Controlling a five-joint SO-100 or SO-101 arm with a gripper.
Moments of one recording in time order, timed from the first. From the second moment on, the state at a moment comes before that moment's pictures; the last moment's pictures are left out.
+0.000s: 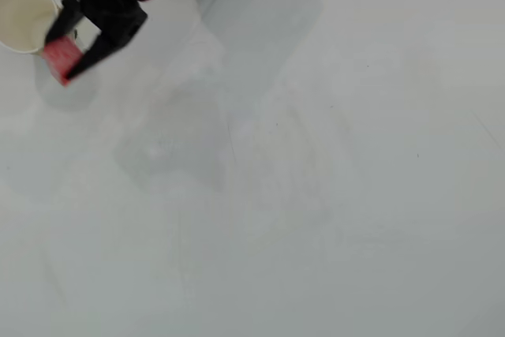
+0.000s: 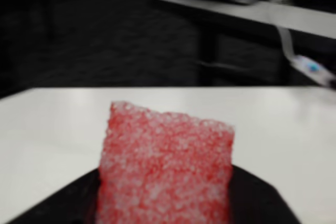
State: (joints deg) arm 50.7 159.7 155.1 19.7 86.0
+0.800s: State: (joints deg) arm 70.0 158.5 156.9 22.4 83.3
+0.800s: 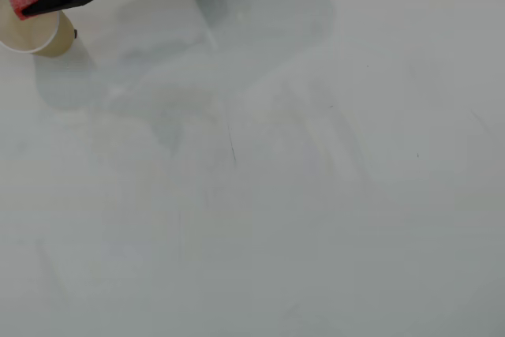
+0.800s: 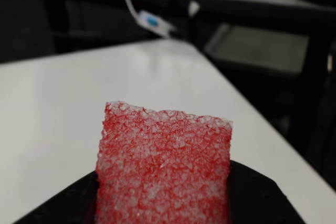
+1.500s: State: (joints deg) arm 70.0 144.5 148.5 22.9 83.2
